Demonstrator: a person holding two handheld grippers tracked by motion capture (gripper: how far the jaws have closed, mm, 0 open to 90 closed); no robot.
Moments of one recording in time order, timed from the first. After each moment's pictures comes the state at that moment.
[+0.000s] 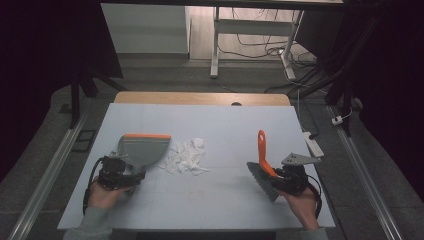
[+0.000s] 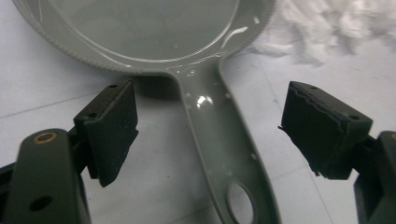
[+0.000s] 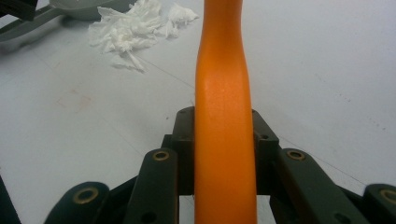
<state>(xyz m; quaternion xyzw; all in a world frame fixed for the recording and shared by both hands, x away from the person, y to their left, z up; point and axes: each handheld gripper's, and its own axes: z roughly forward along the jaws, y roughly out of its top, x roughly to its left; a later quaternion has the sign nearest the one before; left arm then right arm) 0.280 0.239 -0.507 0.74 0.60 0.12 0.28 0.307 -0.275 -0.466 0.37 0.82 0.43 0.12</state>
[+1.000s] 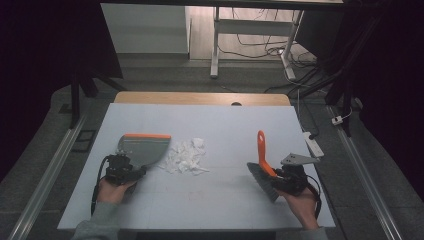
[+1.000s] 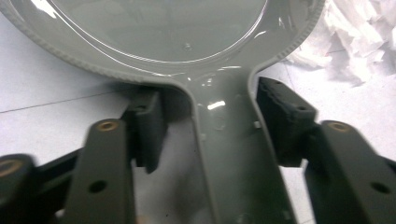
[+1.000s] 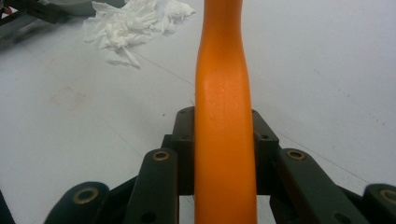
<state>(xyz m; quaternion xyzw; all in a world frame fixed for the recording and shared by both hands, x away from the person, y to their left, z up) 0.300 0.236 -0.528 0.72 0.63 0.10 0.28 0.308 -0.275 -0.469 0.37 0.82 0.42 0.12</state>
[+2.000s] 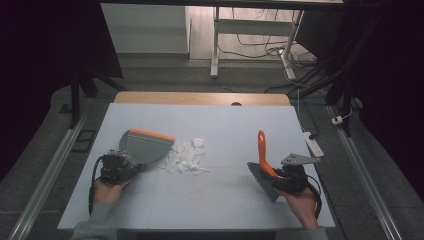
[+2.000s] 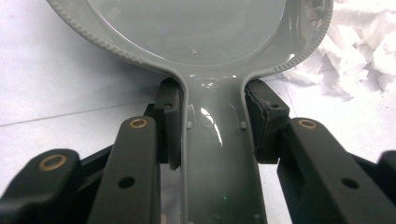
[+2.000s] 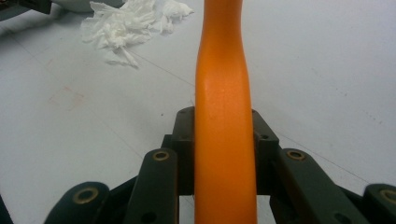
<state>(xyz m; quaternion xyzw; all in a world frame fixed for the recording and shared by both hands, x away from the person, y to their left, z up) 0.293 0.247 -0.522 0.70 0.62 0.13 0.32 0.308 -0.275 -0.469 0.37 0.82 0.42 0.12</state>
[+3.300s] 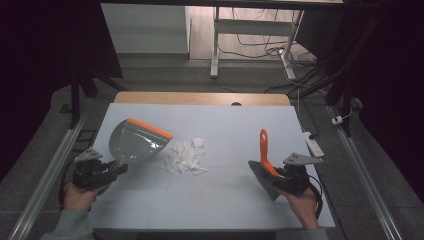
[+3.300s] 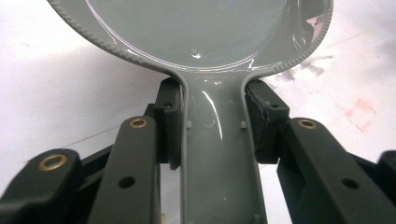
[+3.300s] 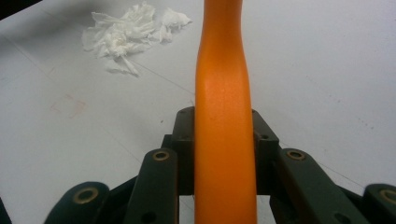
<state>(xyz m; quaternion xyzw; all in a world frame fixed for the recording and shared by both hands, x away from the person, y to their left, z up) 0.252 0.288 -0.476 0.75 0.51 0.13 0.40 0.307 -0.278 -0.465 0.38 0.81 0.43 0.13</state>
